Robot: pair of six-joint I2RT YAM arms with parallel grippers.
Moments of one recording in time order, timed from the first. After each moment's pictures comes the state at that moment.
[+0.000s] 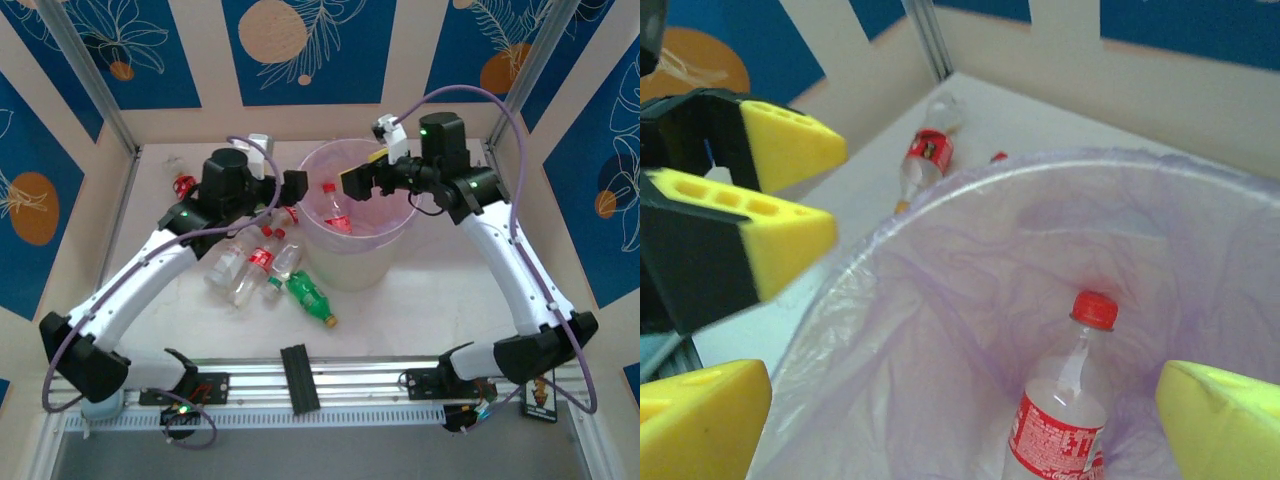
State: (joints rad) left arm -0.59 1.29 1.34 -0.39 -0.04 -0.33; right arm 0.37 1.35 1.59 -0.74 -0.51 0.05
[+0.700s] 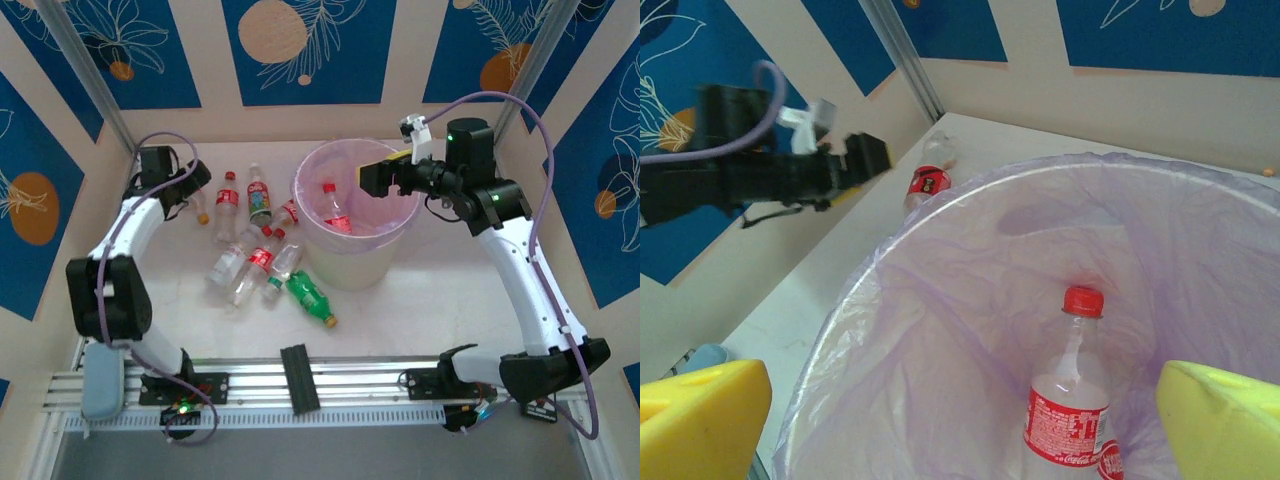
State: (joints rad) left arm 0.07 1.67 1.26 -0.35 0.02 -0.56; right arm 0.29 1.25 1.53 -0.72 -0.55 0.16
